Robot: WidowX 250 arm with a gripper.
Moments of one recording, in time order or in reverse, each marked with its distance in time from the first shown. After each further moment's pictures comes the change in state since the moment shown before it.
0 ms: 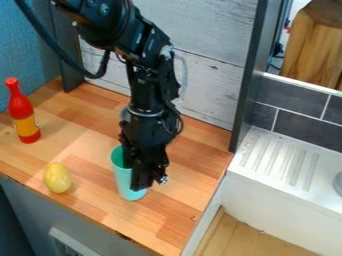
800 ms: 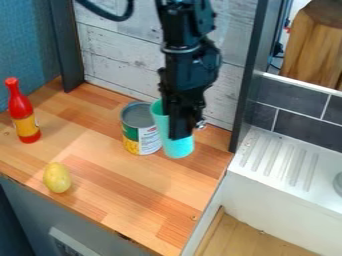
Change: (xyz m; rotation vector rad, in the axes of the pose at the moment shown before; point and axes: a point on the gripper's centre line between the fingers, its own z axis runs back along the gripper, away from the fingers) arm 0.042 -0.019 0.073 -0.023 -0.156 -0.167
